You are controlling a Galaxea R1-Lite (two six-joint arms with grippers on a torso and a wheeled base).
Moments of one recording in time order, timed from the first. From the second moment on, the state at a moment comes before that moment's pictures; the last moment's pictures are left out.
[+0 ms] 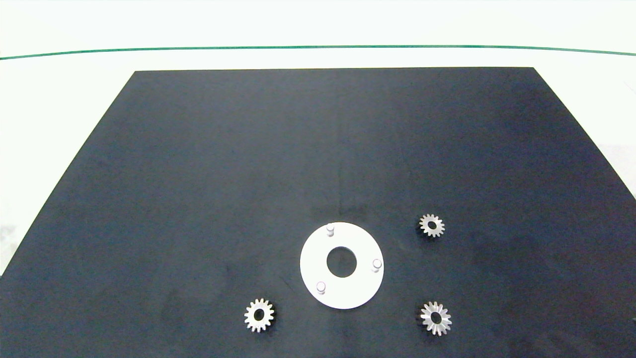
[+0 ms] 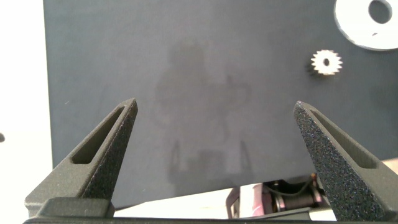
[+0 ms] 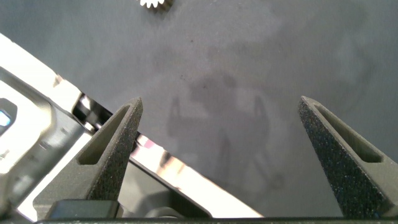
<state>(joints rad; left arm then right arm) -0.11 0.35 -0.68 0.60 0.01 0.12 0.48 0.78 -0.67 0.54 -0.04 -0.24</state>
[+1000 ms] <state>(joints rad) -0.05 0.35 -0.68 0.64 0.00 0.18 0.72 1.17 -0.69 0.36 -0.15 -0.25</state>
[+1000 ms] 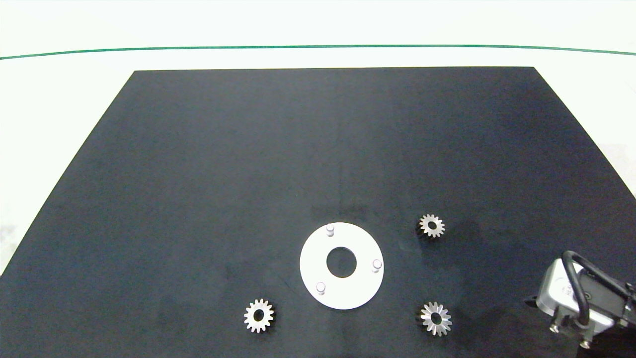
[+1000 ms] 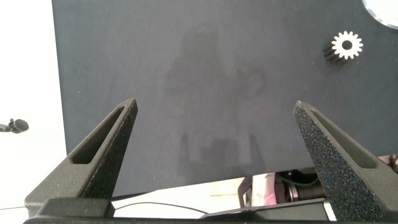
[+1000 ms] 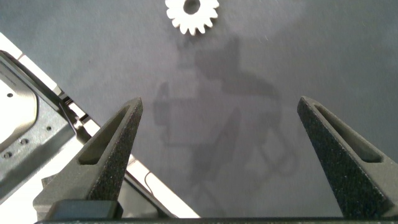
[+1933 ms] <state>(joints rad) -0.05 0.33 -0.68 0.64 0.00 0.18 0.83 1.42 -0.71 0.18 -0.17 -0.18</state>
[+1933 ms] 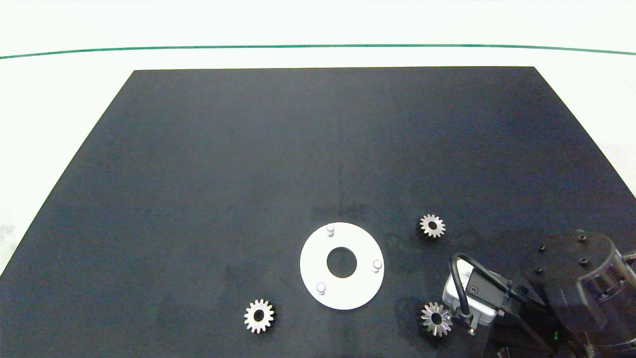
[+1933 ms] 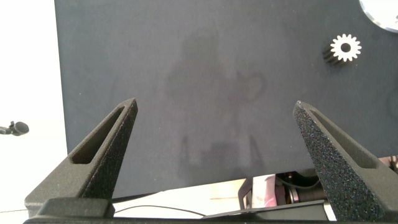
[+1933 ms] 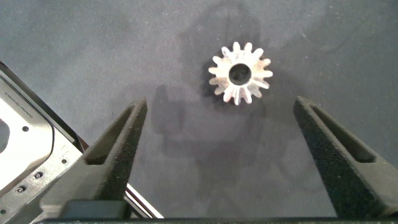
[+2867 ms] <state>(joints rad) -0.06 0.32 -0.68 0.64 0.00 0.18 0.79 1.53 -0.75 0.15 -0.19 -0.17</state>
